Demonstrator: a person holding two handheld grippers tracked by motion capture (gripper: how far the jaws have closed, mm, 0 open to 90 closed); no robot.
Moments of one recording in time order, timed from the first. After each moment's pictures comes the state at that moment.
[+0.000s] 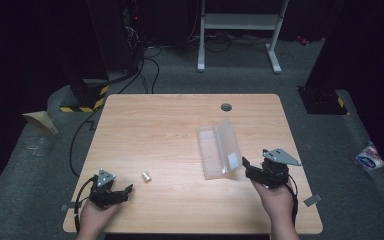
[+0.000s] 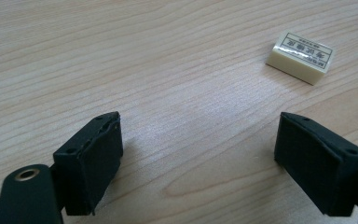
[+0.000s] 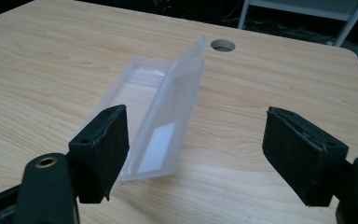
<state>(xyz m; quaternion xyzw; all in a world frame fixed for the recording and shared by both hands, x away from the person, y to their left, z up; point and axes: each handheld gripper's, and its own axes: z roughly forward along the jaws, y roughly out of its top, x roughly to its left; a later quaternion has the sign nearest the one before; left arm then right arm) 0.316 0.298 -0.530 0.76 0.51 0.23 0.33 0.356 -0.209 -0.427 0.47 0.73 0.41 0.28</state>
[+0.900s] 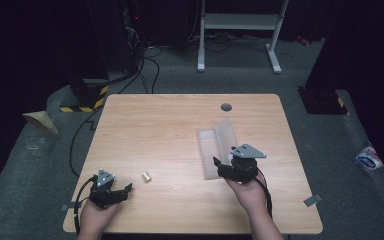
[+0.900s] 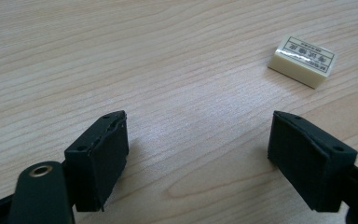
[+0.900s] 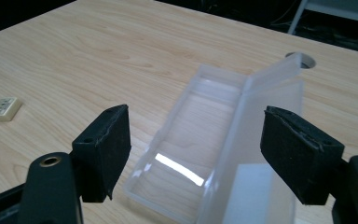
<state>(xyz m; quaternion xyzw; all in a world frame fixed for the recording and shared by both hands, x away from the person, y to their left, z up) 0.316 0.298 -0.530 0.75 0.52 0.24 0.33 0.374 -0.137 -0.438 0.41 0.77 0.43 0.23</state>
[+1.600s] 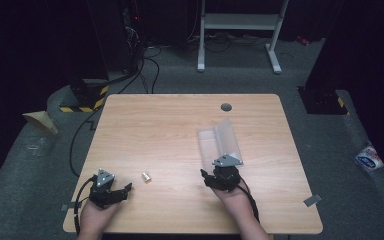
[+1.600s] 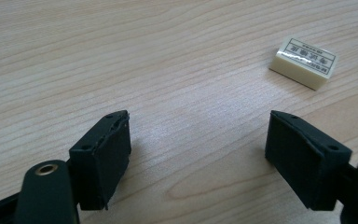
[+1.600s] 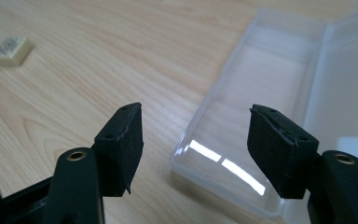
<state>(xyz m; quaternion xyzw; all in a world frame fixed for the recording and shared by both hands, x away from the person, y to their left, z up) 0.316 0.298 -0.530 0.75 0.52 0.23 0.34 0.373 -0.099 -0.487 0.39 0.81 0.39 0.19</state>
